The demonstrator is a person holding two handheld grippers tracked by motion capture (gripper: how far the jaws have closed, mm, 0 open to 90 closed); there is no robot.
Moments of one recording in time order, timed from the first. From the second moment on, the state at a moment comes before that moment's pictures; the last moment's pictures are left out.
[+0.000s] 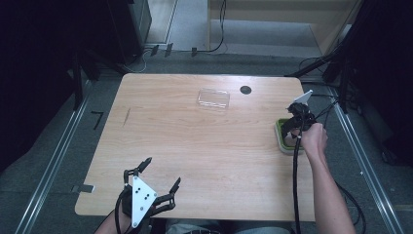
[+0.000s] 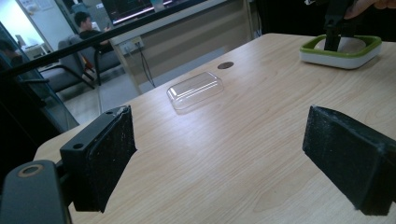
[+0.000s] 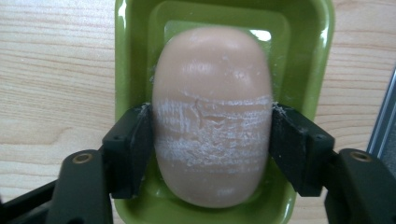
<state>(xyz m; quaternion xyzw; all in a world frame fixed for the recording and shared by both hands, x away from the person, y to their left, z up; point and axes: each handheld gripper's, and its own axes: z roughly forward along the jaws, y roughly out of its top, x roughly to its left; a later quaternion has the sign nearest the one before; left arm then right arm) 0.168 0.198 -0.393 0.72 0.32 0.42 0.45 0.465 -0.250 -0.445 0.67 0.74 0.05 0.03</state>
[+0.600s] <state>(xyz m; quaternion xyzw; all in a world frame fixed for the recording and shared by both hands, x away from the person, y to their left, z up) 0.169 0.198 -0.393 0.72 0.32 0.42 0.45 0.451 -0.252 -0.434 0.65 0.75 0.05 0.04</state>
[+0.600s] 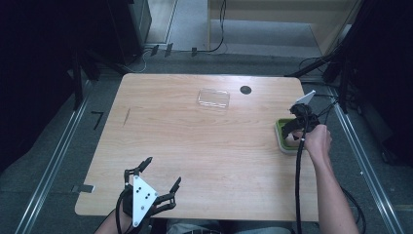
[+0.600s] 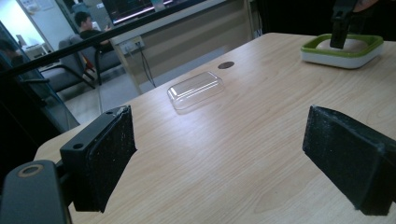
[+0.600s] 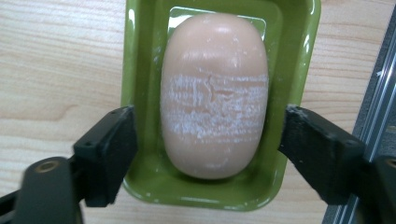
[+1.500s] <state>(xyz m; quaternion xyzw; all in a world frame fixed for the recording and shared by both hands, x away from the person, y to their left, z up) 0.167 0.197 -0.393 0.72 0.32 0.42 0.45 0.381 -0.239 -0.409 0.59 0.81 0.06 0.03</state>
